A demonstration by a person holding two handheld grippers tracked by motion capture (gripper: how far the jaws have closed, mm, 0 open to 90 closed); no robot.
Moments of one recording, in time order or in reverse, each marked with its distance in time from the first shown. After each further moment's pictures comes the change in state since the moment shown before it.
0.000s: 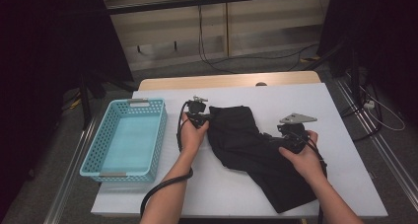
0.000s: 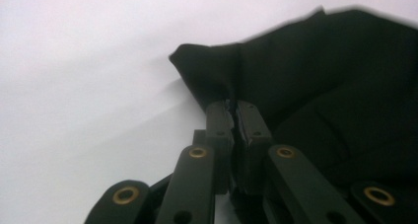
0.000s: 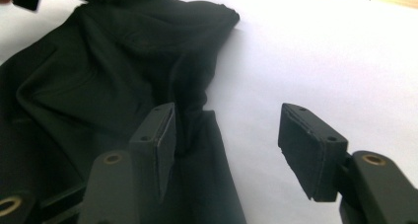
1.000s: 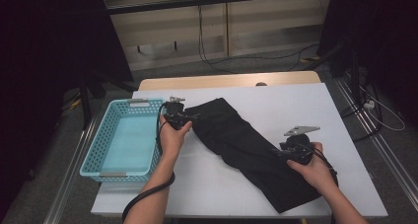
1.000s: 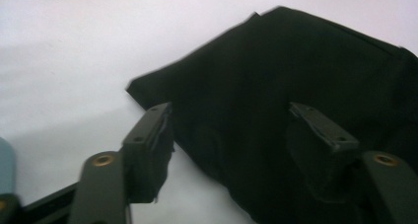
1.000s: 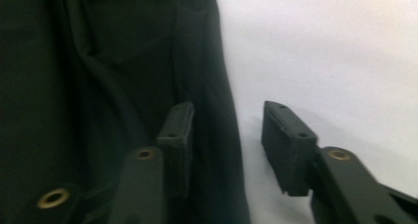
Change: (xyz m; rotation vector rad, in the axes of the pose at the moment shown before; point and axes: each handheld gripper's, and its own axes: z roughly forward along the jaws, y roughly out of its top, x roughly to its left) left arm 0.028 -0.013 -0.049 -0.030 0.081 -0.023; right arm -0.006 -0.033 -0.007 0.178 0.093 0.000
